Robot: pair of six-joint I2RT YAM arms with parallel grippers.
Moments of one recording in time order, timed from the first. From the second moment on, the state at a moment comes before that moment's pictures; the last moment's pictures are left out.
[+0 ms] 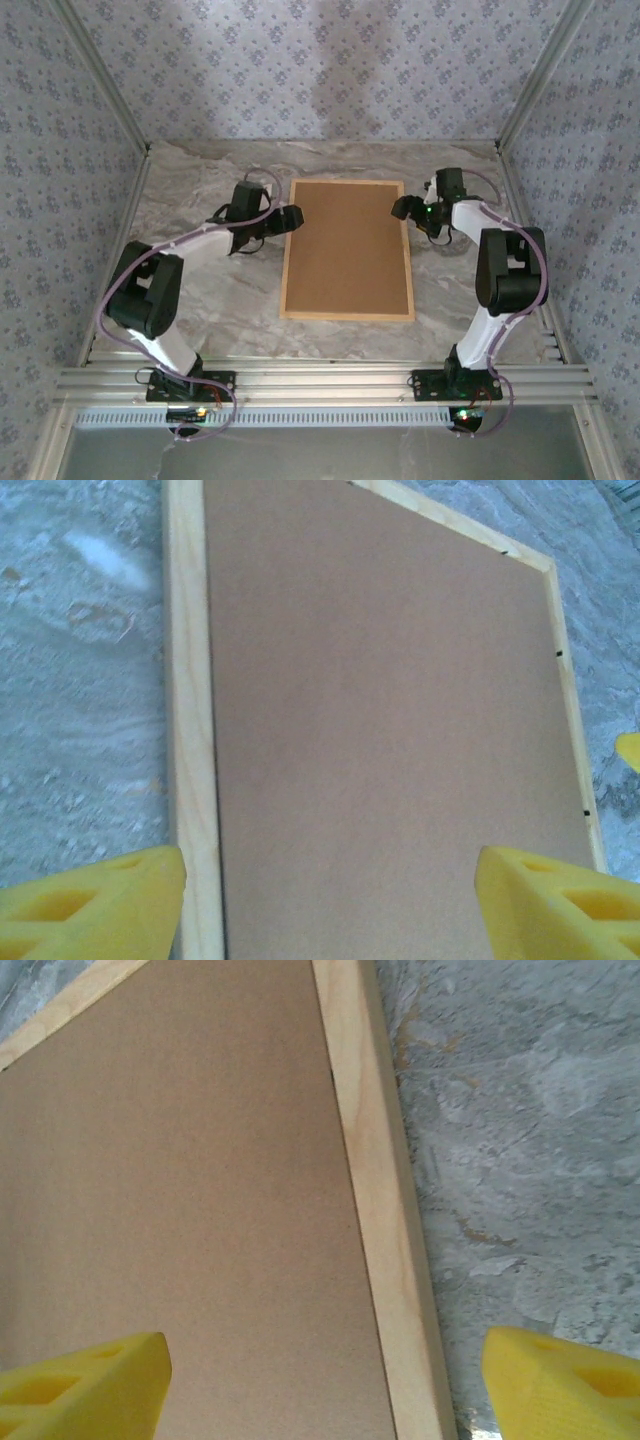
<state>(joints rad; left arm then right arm) -0.42 1.69 1.00 -0.02 0.29 -0.60 0.03 1.80 1.14 -0.38 -0.39 0.44</state>
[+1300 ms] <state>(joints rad) -0.42 2.14 1.55 -0.30 0.22 -0.44 0.07 1.96 1.26 -0.35 -0.39 0.46</state>
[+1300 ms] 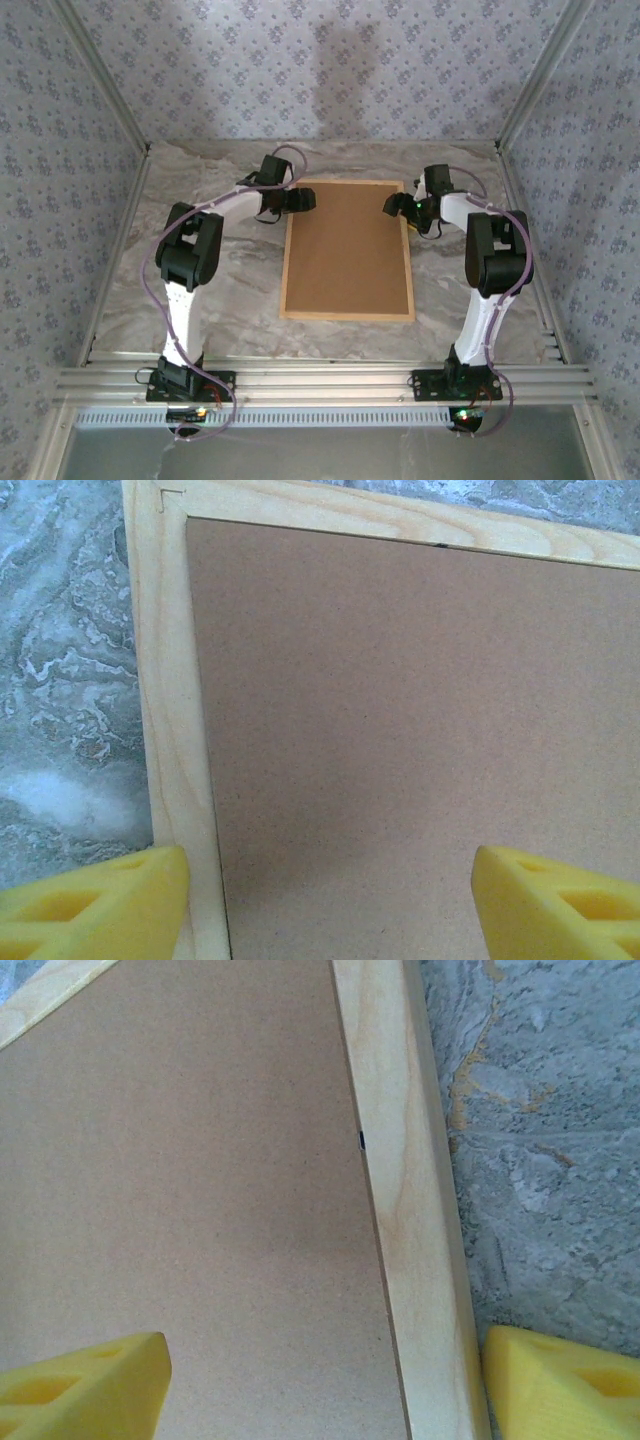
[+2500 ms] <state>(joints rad) -0.43 2.12 1.53 -0.30 0.27 -0.43 0.07 1.97 1.27 -0.35 -0.41 0.48</state>
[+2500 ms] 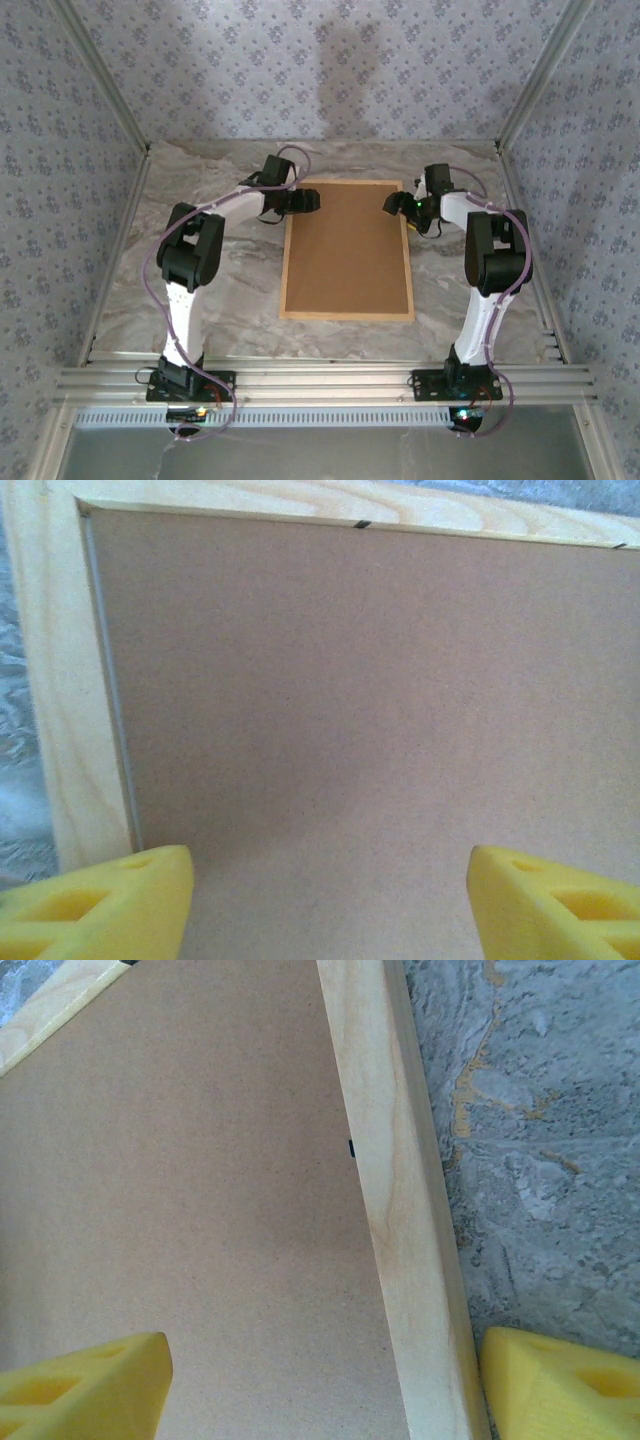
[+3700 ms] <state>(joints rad) -0.35 2.14 1.52 -0.32 0.23 -0.35 0.39 1.49 0.93 -0.64 -0.04 0.35</state>
